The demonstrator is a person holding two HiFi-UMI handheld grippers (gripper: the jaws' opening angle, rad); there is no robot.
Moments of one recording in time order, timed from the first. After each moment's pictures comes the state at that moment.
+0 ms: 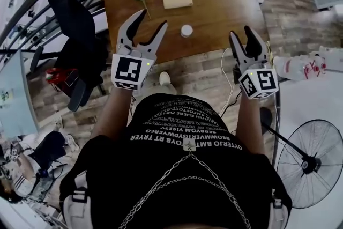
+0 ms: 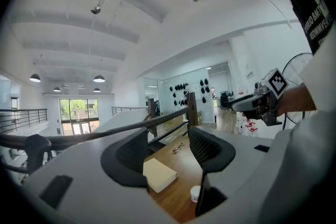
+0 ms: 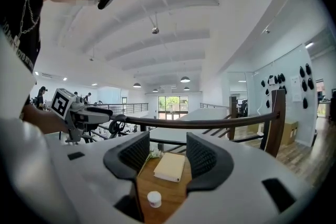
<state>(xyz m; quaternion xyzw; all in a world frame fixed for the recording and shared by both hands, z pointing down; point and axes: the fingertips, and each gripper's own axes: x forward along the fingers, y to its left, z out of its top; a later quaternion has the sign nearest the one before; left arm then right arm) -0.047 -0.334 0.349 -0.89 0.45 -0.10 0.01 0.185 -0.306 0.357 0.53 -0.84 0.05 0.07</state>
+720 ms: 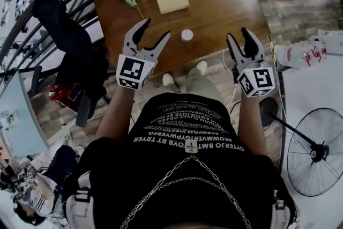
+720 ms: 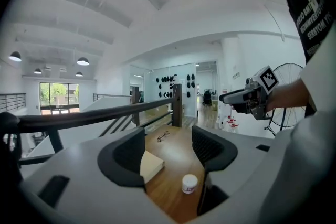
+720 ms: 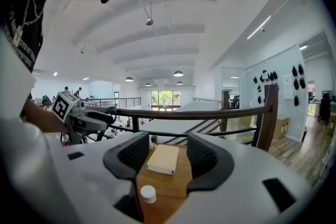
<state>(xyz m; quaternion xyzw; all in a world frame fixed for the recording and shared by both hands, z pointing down) -0.036 -0.374 0.427 -0.92 0.36 -0.13 -0.04 0.187 -0.332 0.403 0.56 -0.82 0.08 0.09</state>
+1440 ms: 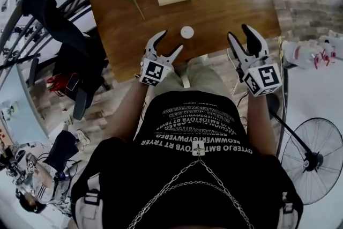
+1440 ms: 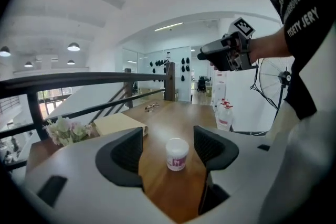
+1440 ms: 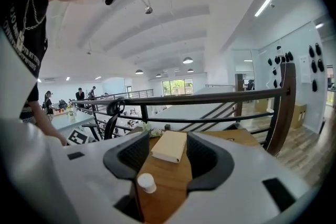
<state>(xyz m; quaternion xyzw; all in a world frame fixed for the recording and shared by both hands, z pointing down) 0.026 -0.357 0.615 -0.92 0.32 -0.20 -0.07 0.201 -0.374 0.467 0.49 -0.85 0.13 0.13</state>
